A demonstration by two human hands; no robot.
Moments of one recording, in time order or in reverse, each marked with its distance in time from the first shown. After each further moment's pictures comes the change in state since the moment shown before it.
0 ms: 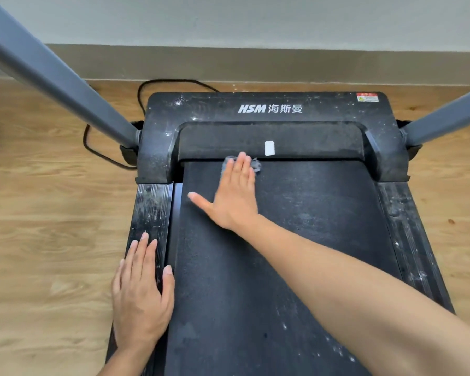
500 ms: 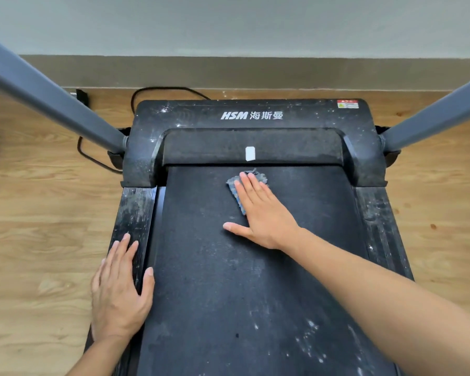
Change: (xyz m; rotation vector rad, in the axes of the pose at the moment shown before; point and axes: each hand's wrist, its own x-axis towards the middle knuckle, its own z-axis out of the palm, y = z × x) left_hand 0.001 0.006 -0.004 -0.031 -0.019 -0.029; right_hand -0.037 0.131 -0.024 -0.193 -0.020 -0.390
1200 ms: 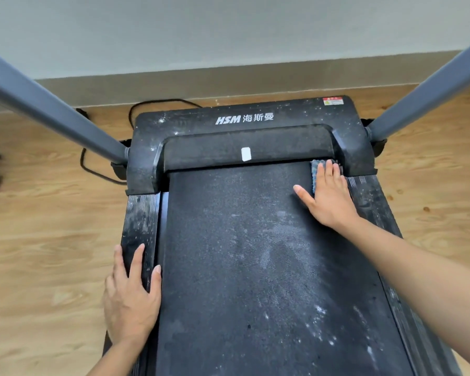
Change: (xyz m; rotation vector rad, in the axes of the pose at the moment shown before) left_hand -0.002 -0.004 0.004 0.072 0.007 -0.141; right_hand -0.059 0.104 -0.018 0.129 0.075 0.626
